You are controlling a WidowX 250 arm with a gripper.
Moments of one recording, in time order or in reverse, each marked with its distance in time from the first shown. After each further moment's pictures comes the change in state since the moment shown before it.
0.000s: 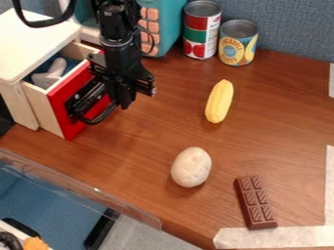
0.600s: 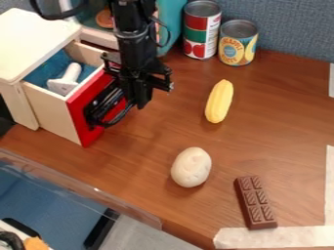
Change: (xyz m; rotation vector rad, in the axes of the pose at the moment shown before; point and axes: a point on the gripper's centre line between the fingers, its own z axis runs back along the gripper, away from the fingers) arm 0.004 -0.022 0.010 -0.065 0.036 0.022
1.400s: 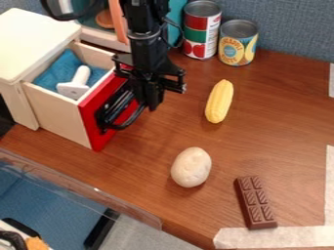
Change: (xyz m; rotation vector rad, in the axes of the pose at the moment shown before) arm -0.001 -0.017 0.000 -0.021 0.000 -0.012
